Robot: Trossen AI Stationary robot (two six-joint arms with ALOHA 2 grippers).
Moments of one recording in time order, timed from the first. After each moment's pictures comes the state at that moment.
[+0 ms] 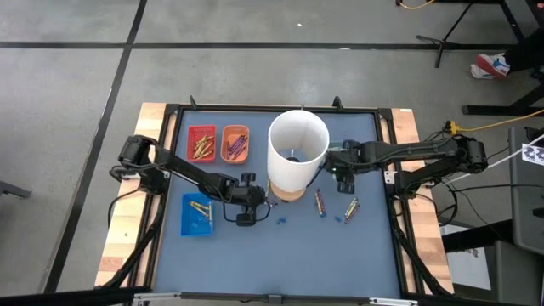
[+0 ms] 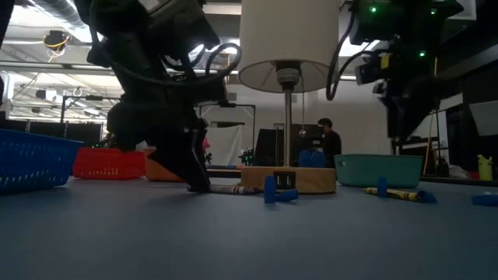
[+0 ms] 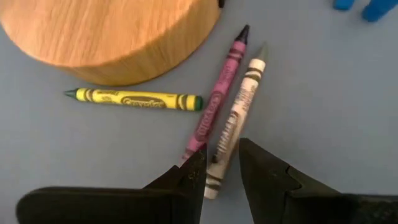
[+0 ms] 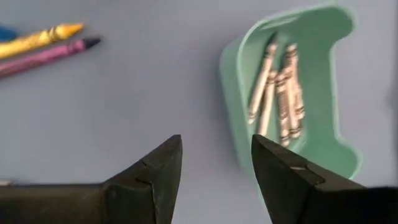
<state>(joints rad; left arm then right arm) -0.18 1.78 0.87 -0.11 -0.24 -0.10 -0.05 1.31 0.89 -0.99 0.25 0.05</state>
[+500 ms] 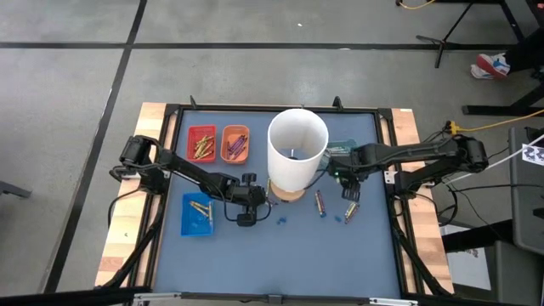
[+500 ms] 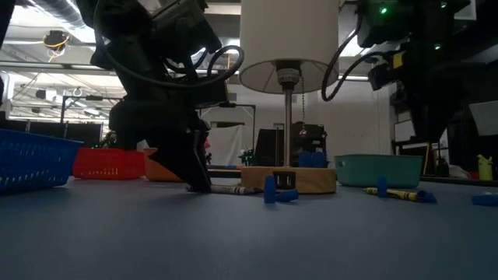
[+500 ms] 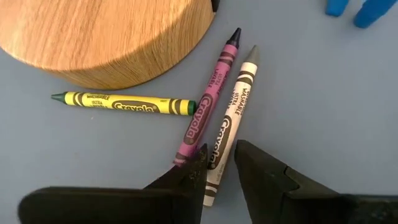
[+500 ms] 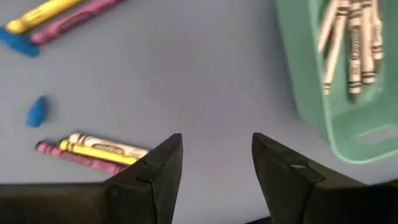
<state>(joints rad) -0.18 1.81 0.87 -0.11 -0.18 -0.11 -0.01 1.31 0.89 -1.12 0.08 0.21</state>
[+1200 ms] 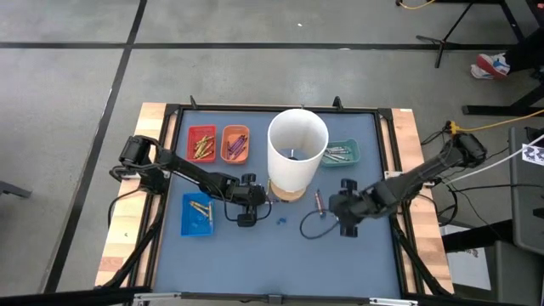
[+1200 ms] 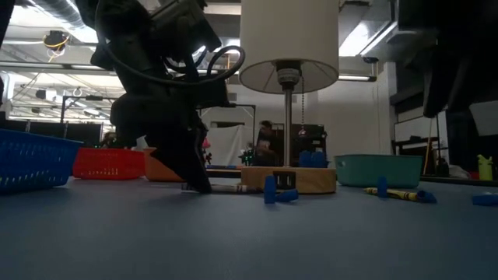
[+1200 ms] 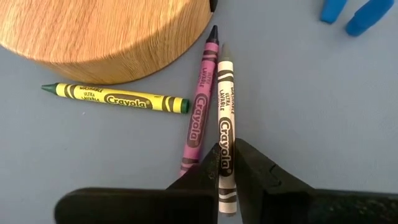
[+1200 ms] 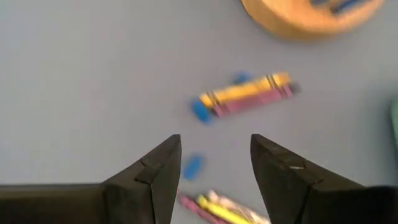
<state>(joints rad) -0.18 1.81 0.87 -0.10 -0.15 -0.16 0.51 1.31 0.89 -0.80 0.22 0.53</state>
